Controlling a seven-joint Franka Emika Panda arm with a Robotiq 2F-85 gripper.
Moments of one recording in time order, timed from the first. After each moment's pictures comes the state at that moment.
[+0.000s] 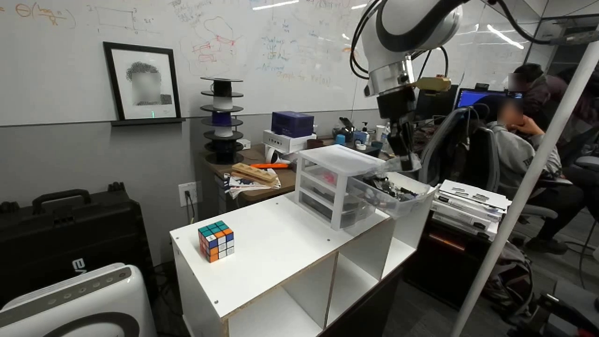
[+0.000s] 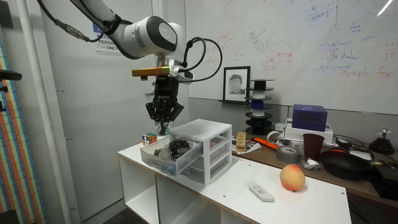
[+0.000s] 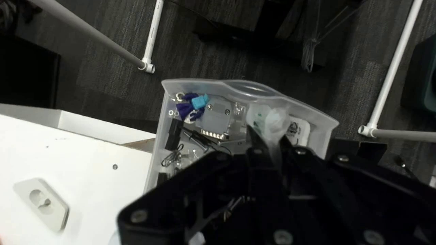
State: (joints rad) arm 0.01 0.29 0.04 -1.85 -0.16 1.77 -0.17
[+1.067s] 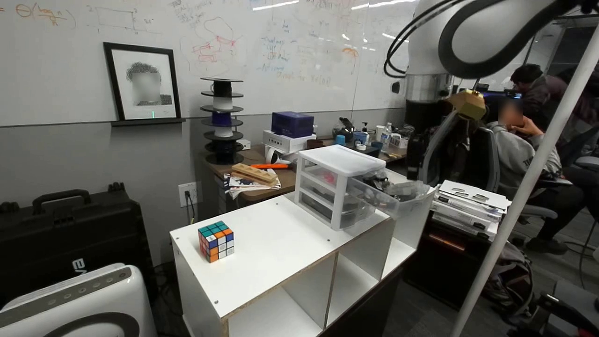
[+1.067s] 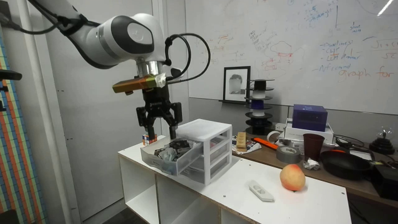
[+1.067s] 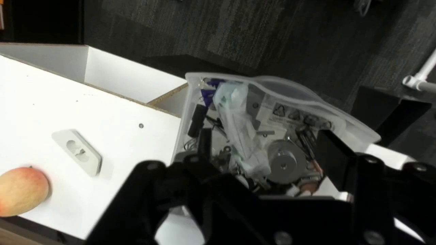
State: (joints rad) arm 0.00 0.03 0.02 -2.26 -0.24 2.25 -0.18
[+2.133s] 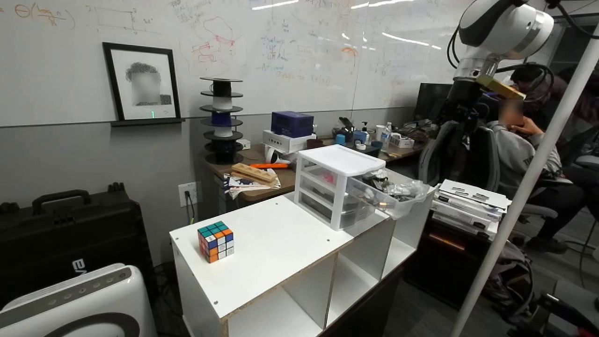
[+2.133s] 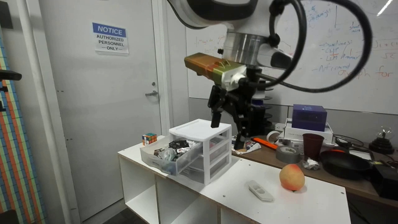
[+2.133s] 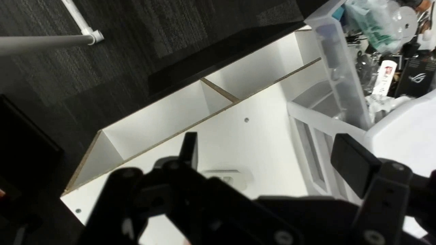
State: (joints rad) arm -0.28 0.23 -0.21 -1.90 0.29 2.02 -0.26
